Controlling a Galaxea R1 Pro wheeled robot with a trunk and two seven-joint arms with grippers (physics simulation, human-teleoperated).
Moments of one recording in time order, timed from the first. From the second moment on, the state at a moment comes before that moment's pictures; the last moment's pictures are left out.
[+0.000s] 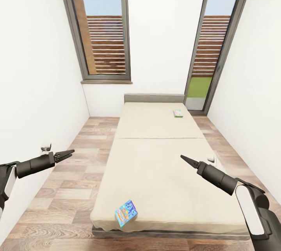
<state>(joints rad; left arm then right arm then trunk) -0.70 0.40 0.42 -0.84 0.06 0.79 -1.37 -0.33 -0.14 -0.25 -1.44 -0.60 0.79 0.77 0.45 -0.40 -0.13</state>
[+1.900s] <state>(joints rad) -0.70 0.40 0.42 -0.84 0.06 0.79 -1.37 -0.33 -0.13 -0.25 -1.44 -0.60 0.78 0.77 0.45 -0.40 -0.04</state>
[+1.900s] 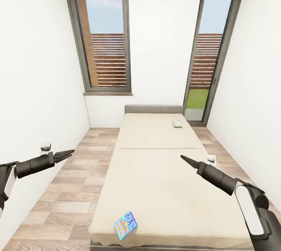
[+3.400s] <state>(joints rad) -0.70 0.40 0.42 -0.84 0.06 0.79 -1.37 -0.33 -0.14 -0.25 -1.40 -0.60 0.75 0.76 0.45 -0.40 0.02</state>
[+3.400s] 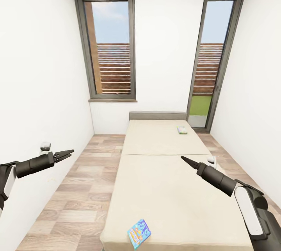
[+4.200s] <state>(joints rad) -0.70 0.40 0.42 -0.84 0.06 0.79 -1.38 -0.33 -0.13 -0.25 -1.39 -0.60 0.74 0.77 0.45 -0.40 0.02</state>
